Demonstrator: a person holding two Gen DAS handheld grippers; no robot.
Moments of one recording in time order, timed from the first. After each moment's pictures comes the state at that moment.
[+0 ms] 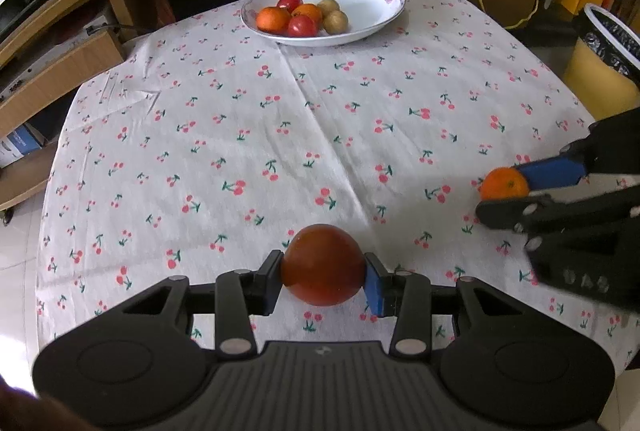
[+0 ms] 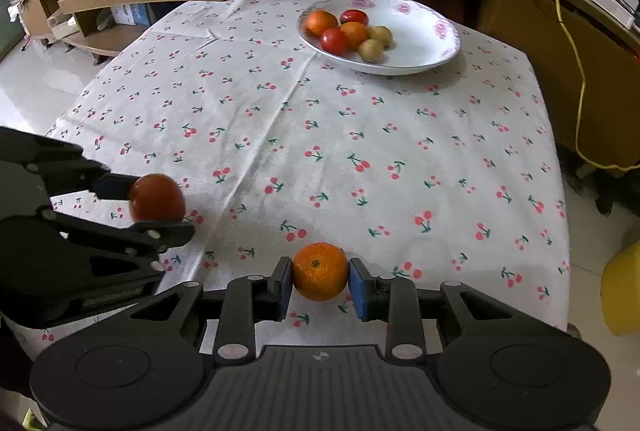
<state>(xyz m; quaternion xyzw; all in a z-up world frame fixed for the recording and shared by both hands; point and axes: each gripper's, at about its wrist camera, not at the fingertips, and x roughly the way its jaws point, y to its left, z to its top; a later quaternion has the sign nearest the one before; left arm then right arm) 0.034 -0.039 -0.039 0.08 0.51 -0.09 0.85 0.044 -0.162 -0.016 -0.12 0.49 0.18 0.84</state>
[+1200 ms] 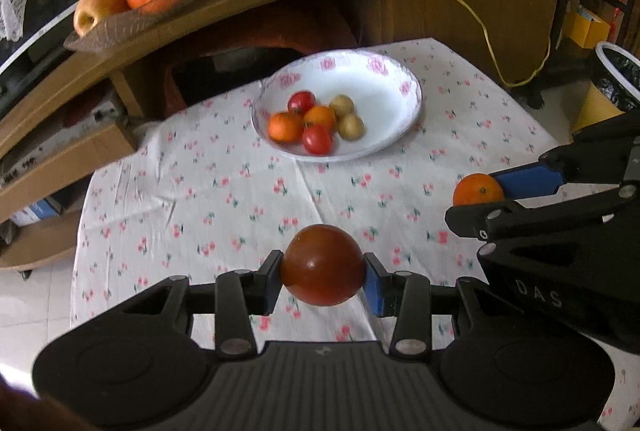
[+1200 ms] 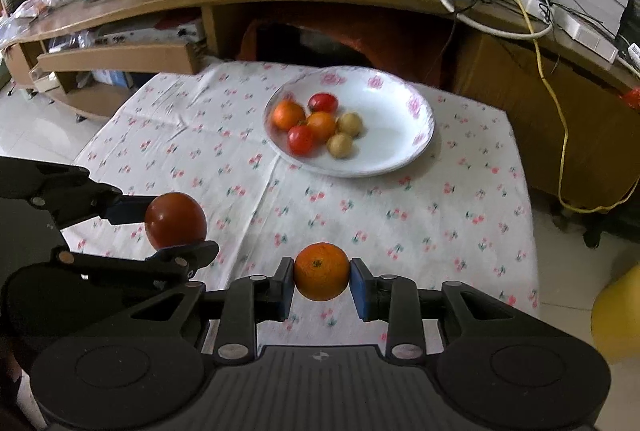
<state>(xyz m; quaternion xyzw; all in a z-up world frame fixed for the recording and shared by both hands) 0.097 -0.054 0.004 0.10 0.45 -0.08 0.88 0.110 -0.161 0.024 -0.09 0.45 0.15 0.88</state>
